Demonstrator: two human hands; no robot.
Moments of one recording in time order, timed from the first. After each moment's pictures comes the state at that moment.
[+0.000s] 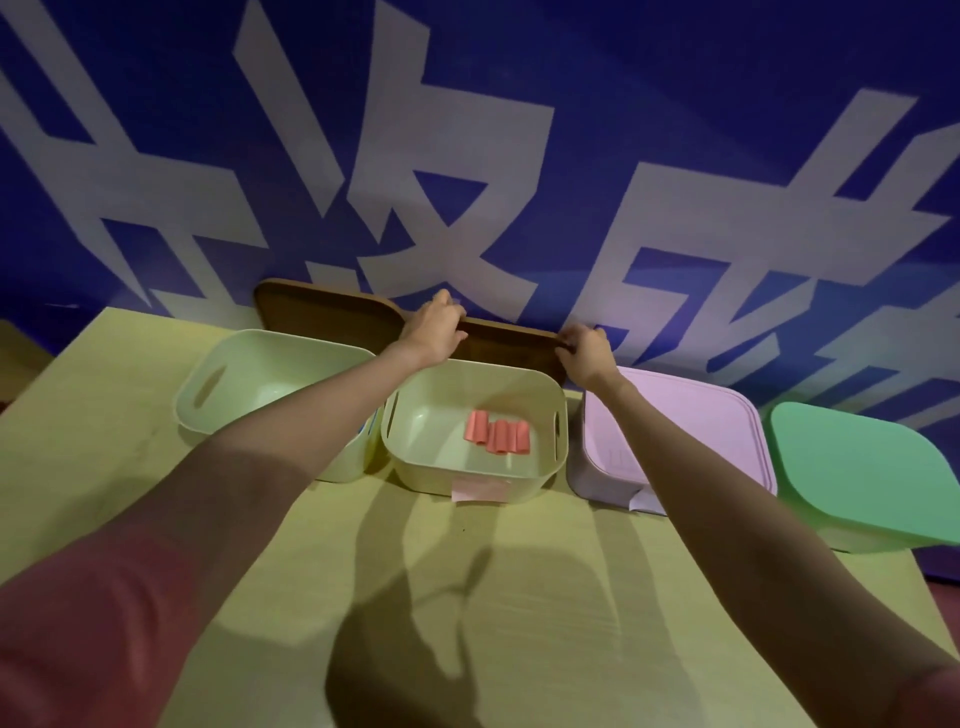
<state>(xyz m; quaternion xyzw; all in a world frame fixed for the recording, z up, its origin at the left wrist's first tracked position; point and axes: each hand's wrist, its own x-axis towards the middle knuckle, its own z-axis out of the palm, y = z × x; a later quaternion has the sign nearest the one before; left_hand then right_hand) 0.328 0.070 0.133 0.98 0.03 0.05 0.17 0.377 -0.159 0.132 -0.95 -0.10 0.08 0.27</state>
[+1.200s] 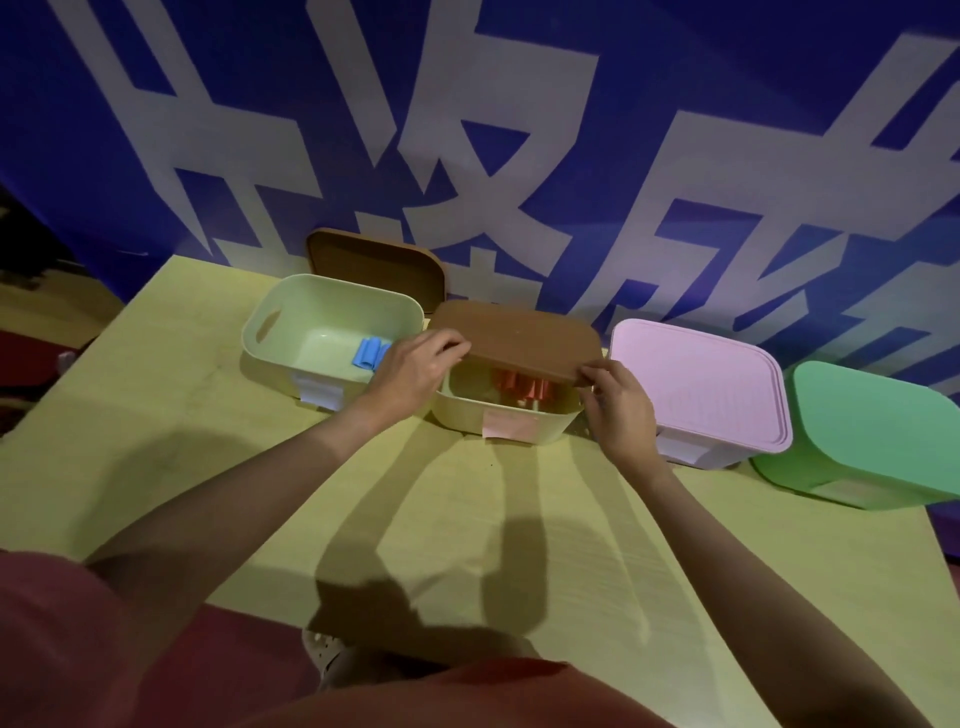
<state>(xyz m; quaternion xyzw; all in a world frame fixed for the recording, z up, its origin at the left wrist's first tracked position) 0.158 0.079 0.124 0.95 -0.16 0.23 0.11 0.217 -0.204 0.118 -0.94 -0.21 -0.07 0.27</state>
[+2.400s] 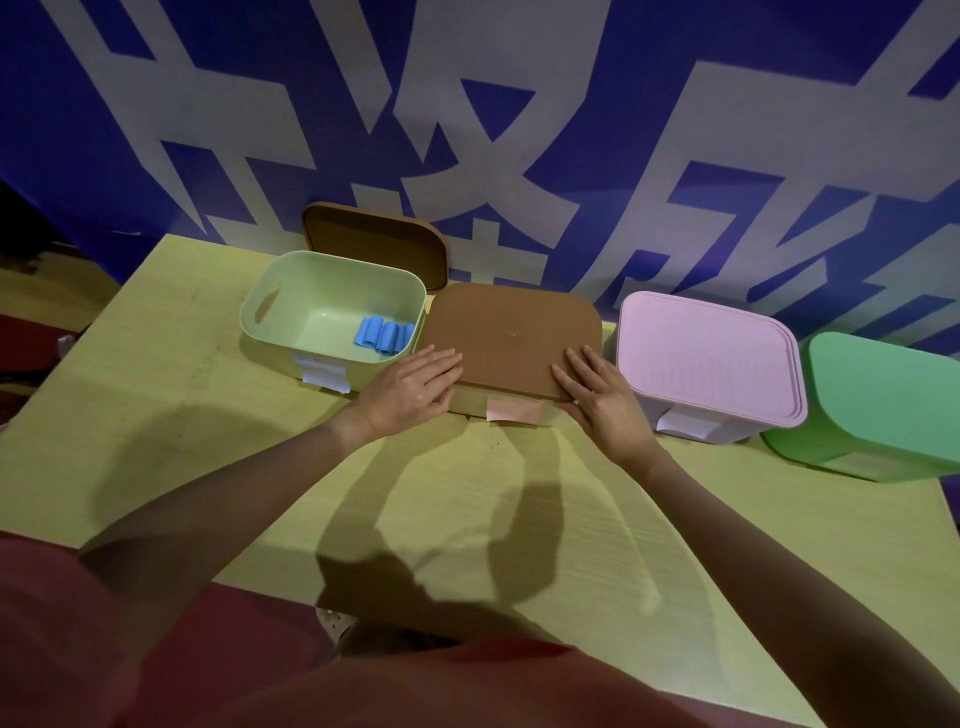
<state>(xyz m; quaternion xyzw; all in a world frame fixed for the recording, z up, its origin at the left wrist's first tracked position) 0.130 0.092 0.076 0.95 -0.25 0.20 0.05 0.216 -0.213 0.080 -0.92 -0.37 0.00 0.10</state>
